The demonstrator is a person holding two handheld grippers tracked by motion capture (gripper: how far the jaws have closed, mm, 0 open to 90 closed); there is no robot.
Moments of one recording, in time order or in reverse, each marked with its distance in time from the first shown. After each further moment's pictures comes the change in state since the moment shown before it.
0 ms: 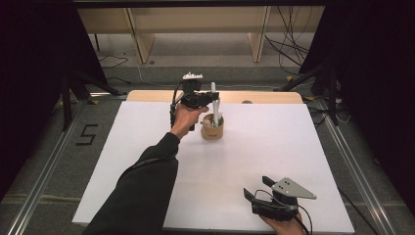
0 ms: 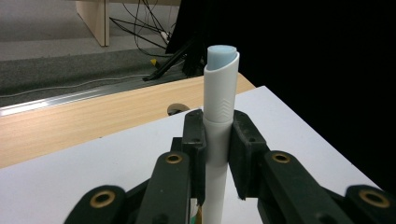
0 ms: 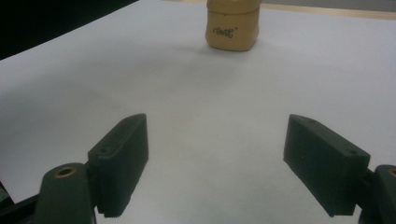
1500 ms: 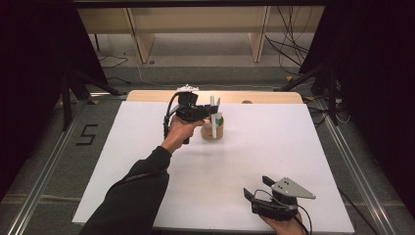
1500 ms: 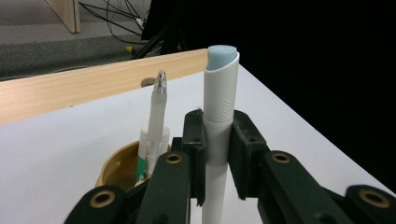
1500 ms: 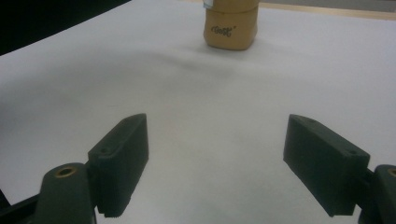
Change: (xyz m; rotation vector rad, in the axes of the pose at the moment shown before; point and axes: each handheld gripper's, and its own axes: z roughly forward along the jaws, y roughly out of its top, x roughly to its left) left arm -0.009 -0.027 -0.025 0.042 -0.101 0.010; right arm 0.000 0.000 0.001 0.006 -0.009 -0.006
